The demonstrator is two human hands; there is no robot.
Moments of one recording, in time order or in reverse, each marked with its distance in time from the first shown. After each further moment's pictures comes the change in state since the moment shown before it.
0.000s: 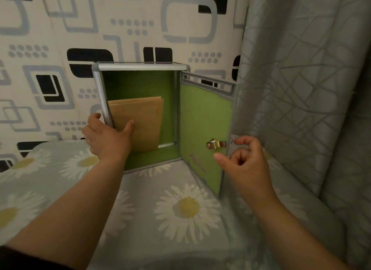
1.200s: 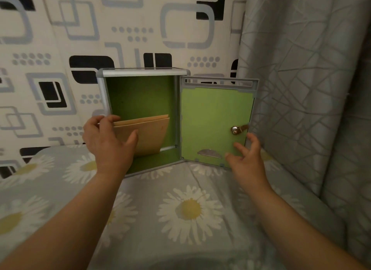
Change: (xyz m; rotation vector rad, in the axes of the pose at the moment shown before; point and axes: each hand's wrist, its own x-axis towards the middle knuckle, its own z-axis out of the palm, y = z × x) left_hand -0.013 -0.005 -0.020 0.019 0.024 0.441; right_hand 0.023 0.035 0.005 -0.065 0.026 0.245
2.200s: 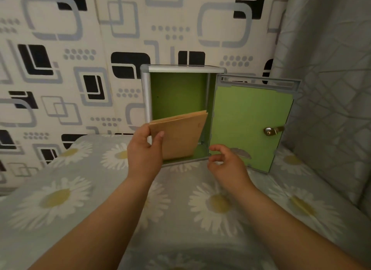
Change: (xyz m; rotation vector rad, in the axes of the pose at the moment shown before) left_hand -0.026 -0.001 -0.038 -0.310 -0.163 -0.083; right_hand -0.038 -0.026 0.082 -0.162 -0.368 -0.045
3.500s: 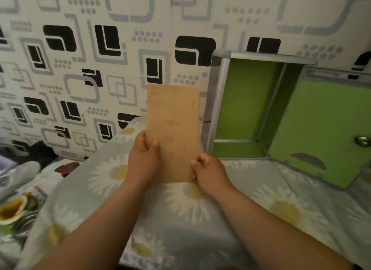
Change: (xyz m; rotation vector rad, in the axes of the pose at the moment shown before) left_hand 0.004 -0.091 -0.113 -0.043 0.041 -0.427; right_hand -0.016 -0.056 0.165 0.026 -0.318 -0.033
